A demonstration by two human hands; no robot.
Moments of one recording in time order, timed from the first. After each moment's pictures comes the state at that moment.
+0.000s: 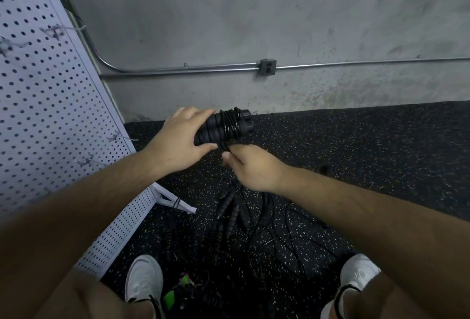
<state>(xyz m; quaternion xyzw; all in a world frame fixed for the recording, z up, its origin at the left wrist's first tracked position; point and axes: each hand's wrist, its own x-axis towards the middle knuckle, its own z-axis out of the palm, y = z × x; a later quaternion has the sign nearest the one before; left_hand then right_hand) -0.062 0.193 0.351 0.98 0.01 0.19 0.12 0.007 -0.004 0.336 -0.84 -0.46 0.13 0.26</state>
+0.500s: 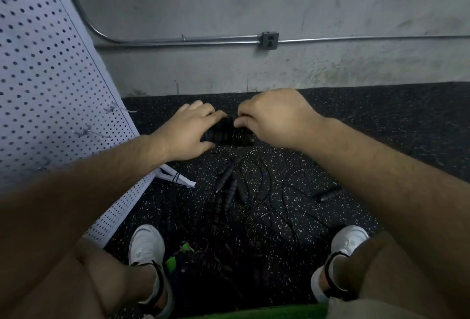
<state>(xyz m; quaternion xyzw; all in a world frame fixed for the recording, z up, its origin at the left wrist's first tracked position) -0.066 0.189 0.315 0.99 -0.08 0.10 0.01 0.005 -0.027 0.394 -0.85 -0.51 -0.10 -0.03</state>
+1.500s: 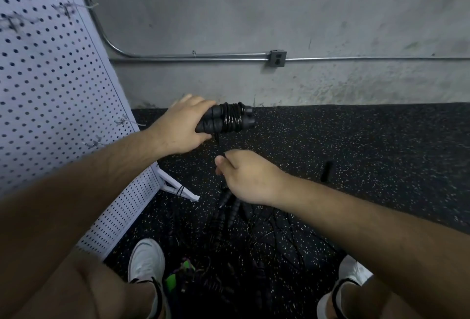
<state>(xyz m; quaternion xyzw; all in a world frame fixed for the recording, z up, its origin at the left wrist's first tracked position) -0.058 0.214 0.348 0.99 0.01 0.14 0.07 -0.047 0.000 0.348 -0.84 -0.42 0.20 0.26</state>
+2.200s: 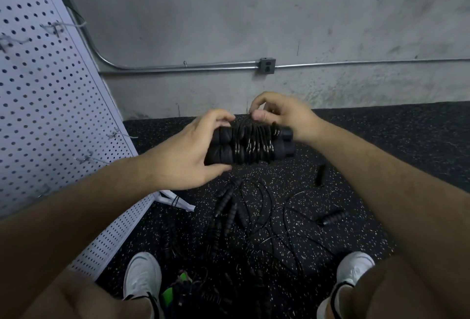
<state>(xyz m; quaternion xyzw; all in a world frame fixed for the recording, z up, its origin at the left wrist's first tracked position) -0.104 0.147 0.382 0.96 -0.10 0.10 0.25 0.067 -0.037 0.395 -0.79 -0.37 0.15 0.46</state>
